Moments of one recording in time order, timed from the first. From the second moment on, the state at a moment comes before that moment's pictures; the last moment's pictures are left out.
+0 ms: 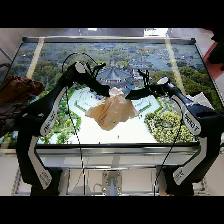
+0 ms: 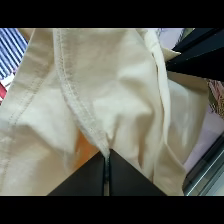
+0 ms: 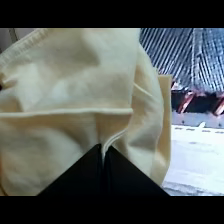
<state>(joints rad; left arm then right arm) -0.33 -1.95 1.83 0.91 -1.31 -1.26 0.08 -1.84 1.40 -0.59 1.10 0.84</state>
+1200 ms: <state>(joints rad) -0.26 -1.10 2.09 0.90 -1.41 -1.28 -0.47 -1.00 1.95 -0.55 1.08 0.99</state>
